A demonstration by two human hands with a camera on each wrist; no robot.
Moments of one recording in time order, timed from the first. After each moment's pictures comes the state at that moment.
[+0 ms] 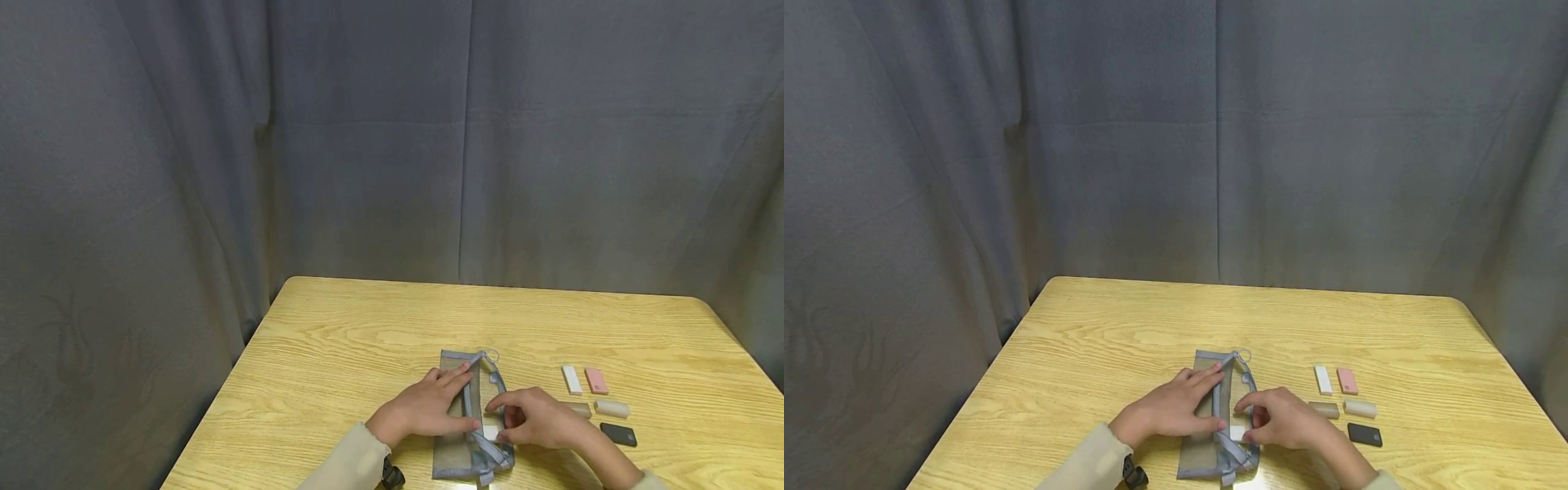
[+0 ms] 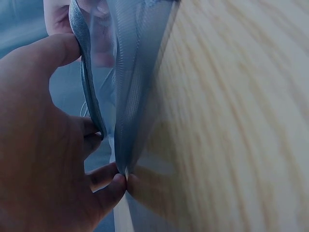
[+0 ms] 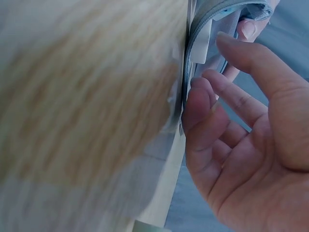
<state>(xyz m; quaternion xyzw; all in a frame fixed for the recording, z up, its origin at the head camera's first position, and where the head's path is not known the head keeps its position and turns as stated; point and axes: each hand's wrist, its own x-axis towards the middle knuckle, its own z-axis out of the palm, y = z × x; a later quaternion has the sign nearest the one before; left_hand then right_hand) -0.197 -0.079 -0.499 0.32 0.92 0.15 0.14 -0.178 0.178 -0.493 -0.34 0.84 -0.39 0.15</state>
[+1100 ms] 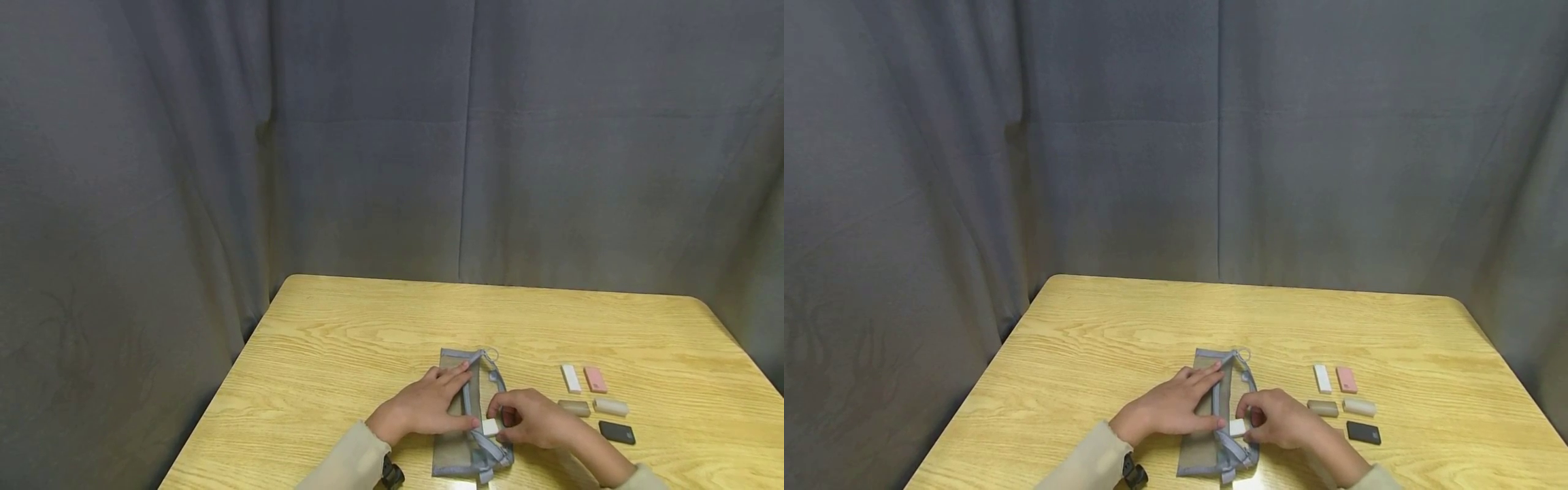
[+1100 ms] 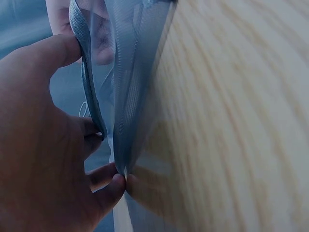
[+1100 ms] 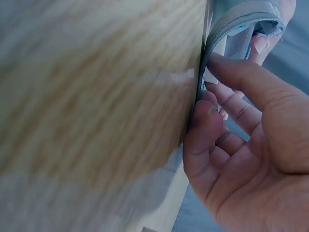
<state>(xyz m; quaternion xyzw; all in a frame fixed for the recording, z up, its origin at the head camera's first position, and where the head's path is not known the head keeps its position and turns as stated) -0.198 -0.080 -0.499 0.32 0.92 0.15 0.15 -0.179 0.172 -0.498 -0.34 0.86 -0.36 0.15</state>
